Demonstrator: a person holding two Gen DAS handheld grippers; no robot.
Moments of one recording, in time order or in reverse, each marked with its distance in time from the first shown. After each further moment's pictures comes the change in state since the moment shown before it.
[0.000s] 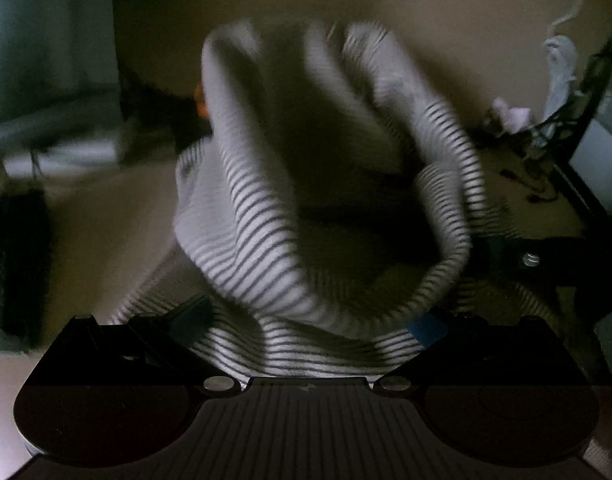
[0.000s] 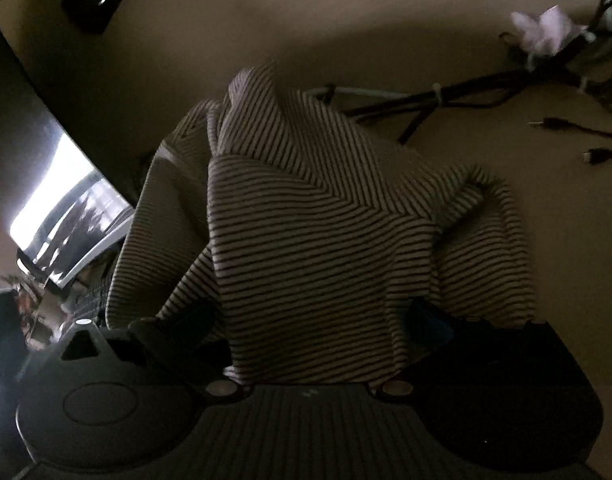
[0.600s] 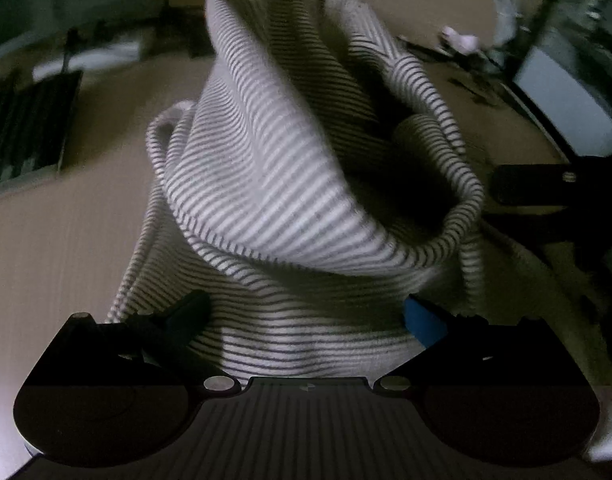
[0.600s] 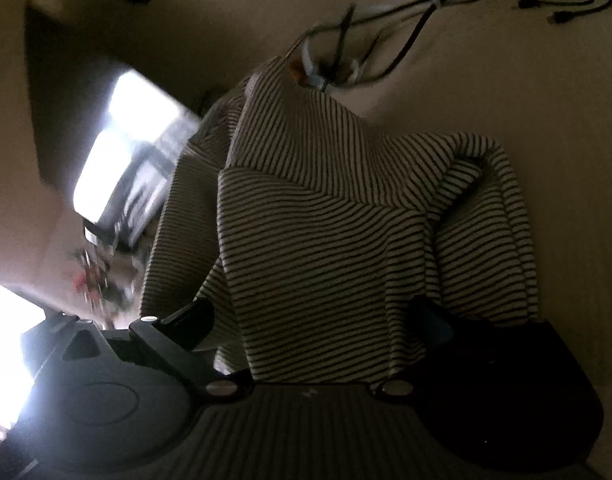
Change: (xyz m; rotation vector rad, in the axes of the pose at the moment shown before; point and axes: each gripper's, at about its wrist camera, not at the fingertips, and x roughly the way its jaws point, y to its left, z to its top) left arm -0.104 -0.010 -0.122 0.017 0.125 -0.085; right arm -0.070 0.009 -0.073 0.089 0.190 0.169
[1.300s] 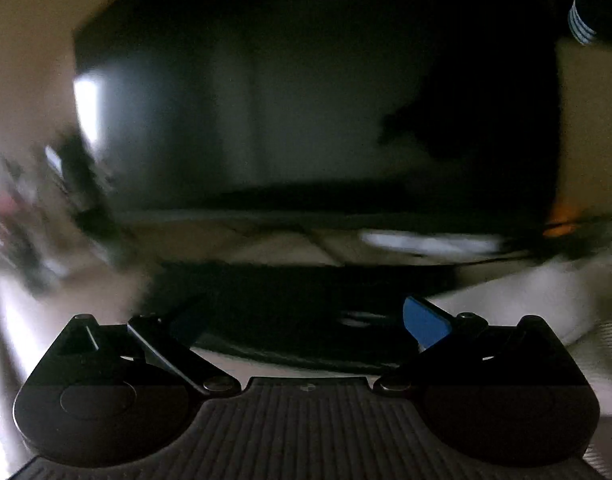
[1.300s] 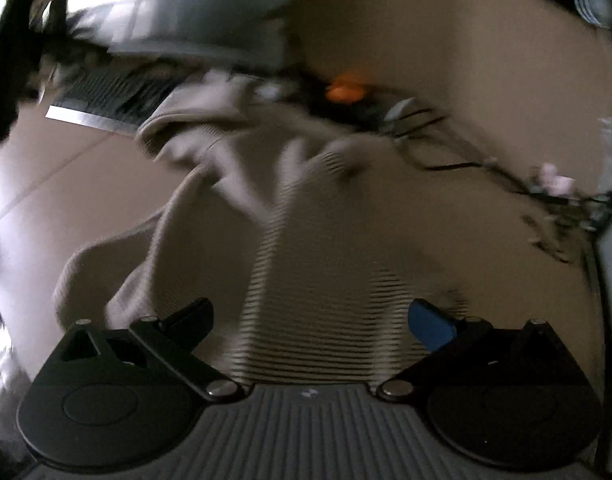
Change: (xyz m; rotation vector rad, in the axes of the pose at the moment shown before) left arm -0.111 0.140 0.078 -0.196 -0.429 0.550; right arm 0.046 0.143 -0.083 -0.767 0.045 -0.597
